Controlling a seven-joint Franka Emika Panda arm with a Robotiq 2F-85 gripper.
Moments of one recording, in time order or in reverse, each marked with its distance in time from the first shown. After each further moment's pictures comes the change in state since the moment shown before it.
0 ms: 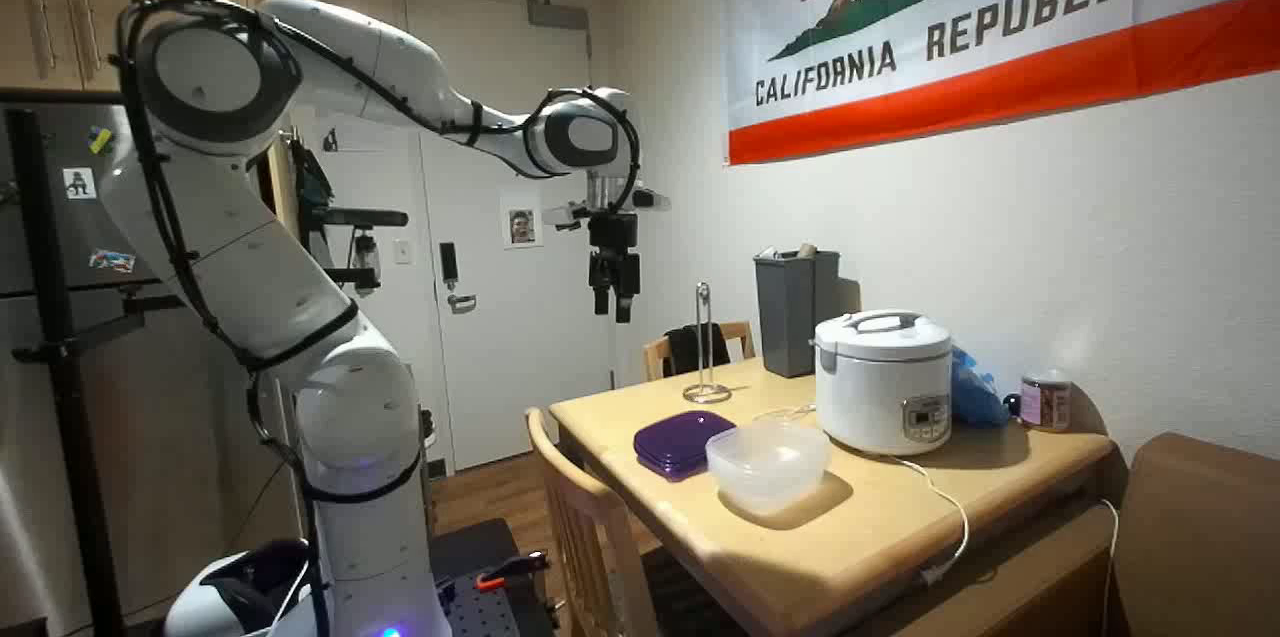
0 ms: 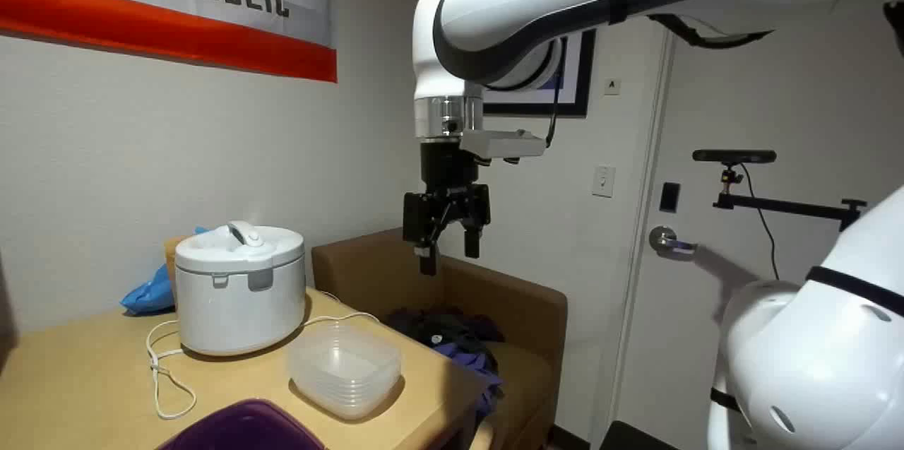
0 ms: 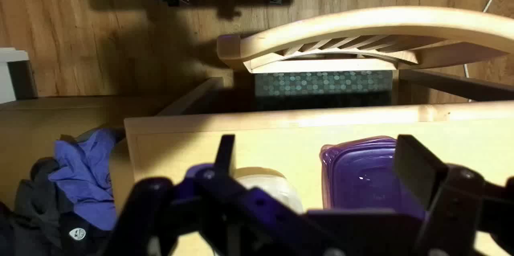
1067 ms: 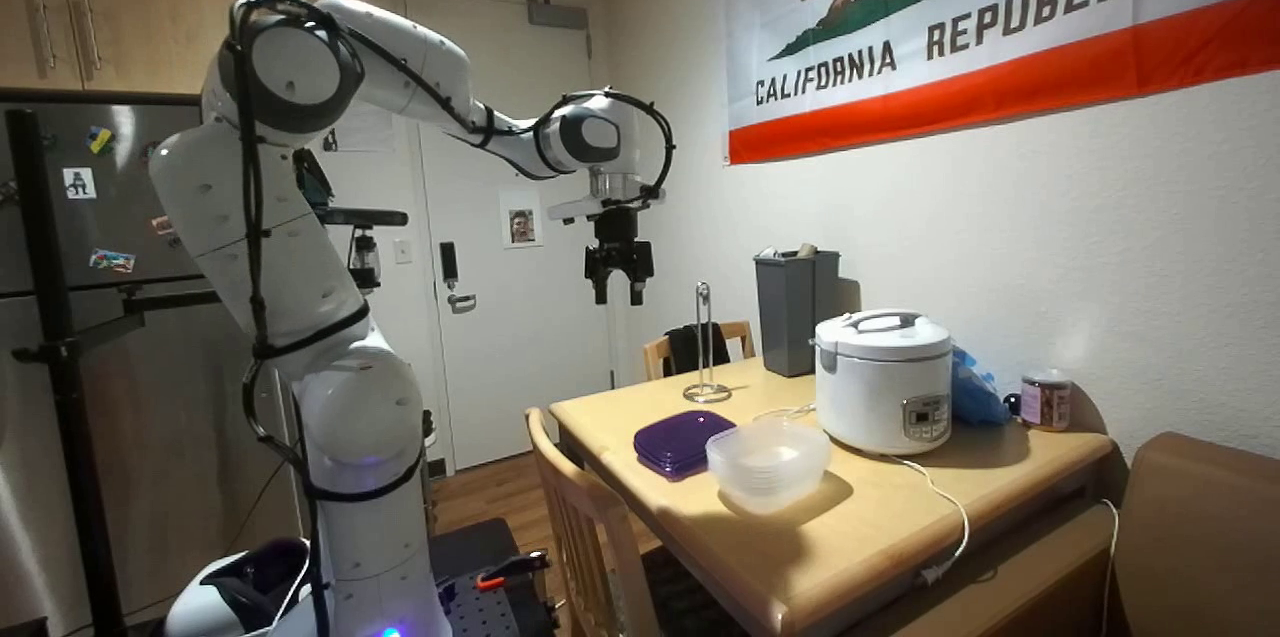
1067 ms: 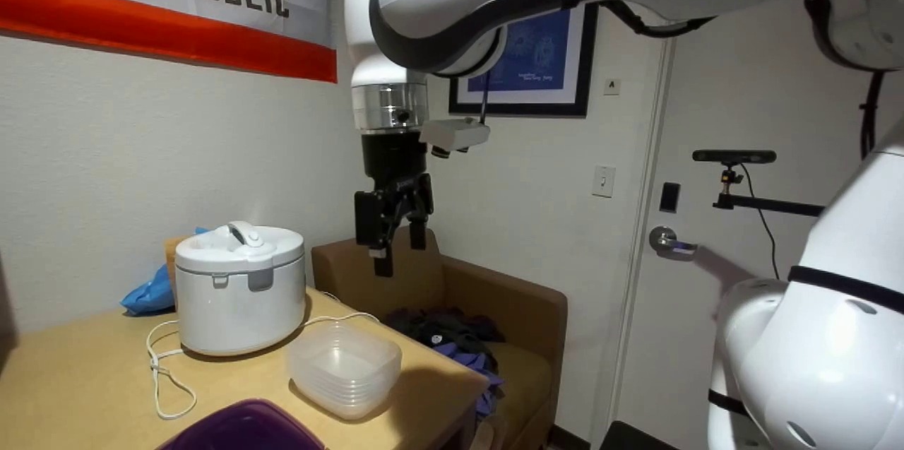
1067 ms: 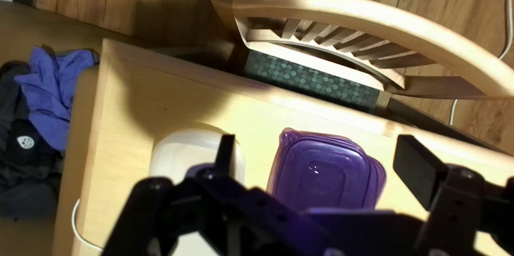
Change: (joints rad) arm 0.087 0.164 0.061 0.163 -0.070 0.000 -0.163
